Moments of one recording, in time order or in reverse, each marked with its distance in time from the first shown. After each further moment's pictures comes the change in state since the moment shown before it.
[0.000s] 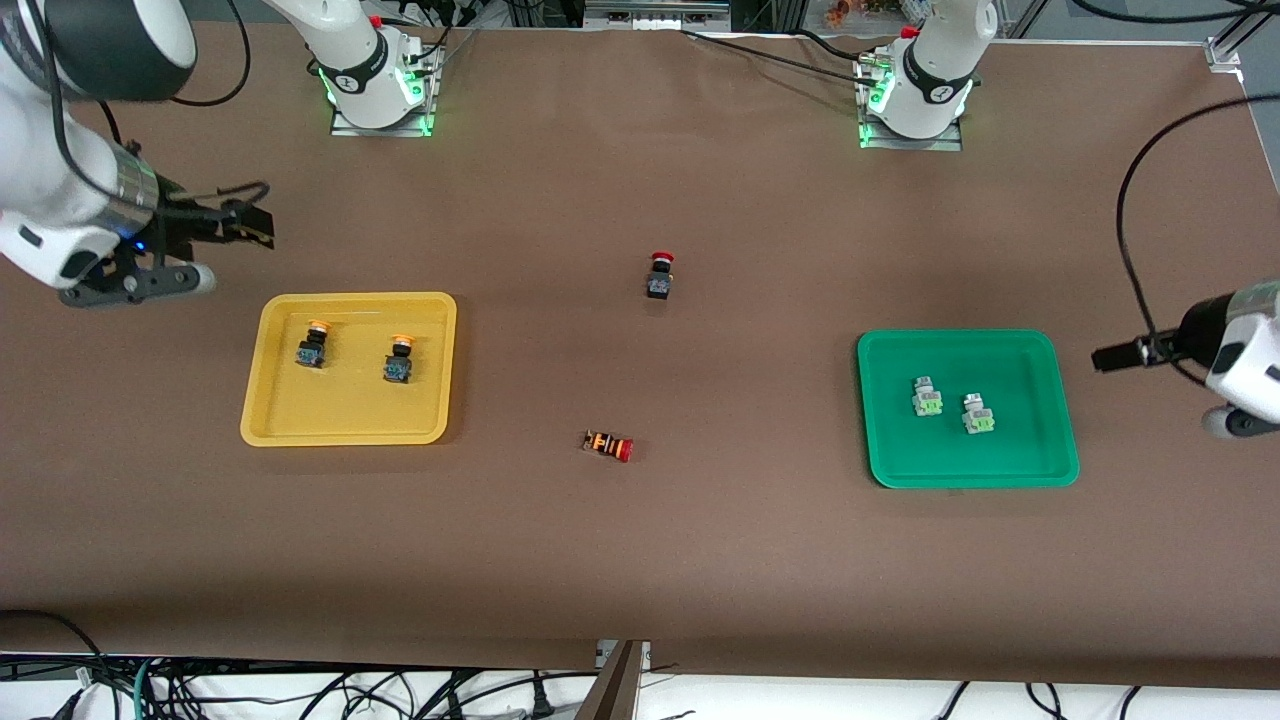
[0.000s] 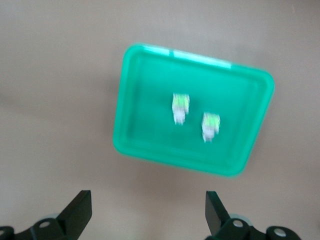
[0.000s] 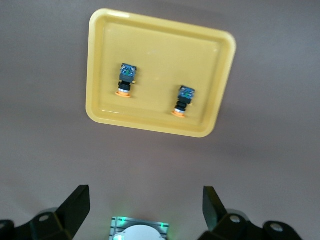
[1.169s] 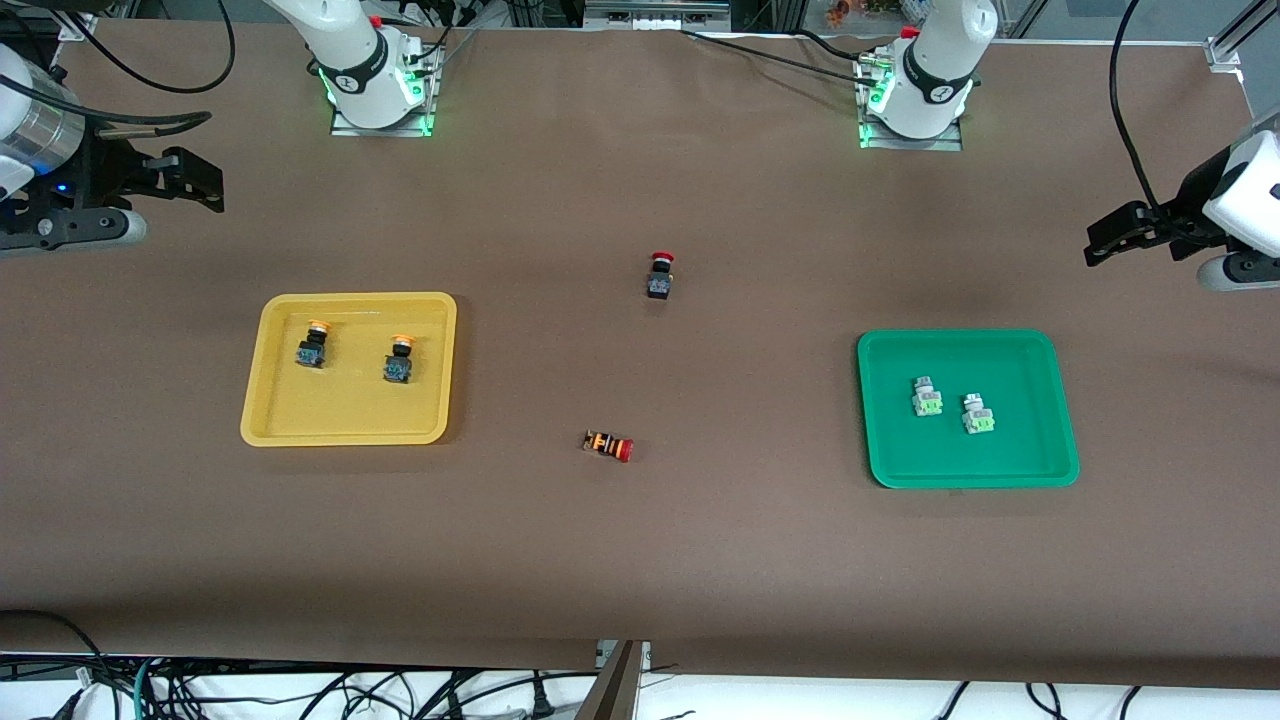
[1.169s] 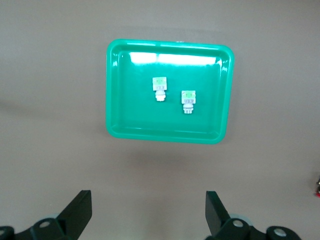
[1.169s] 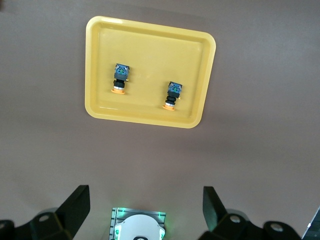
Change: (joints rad) left arm -0.314 -0.374 0.330 -0.353 -0.101 0.135 0.135; right arm -0.015 -0.006 -0.004 0.115 -0.001 -0.119 0.014
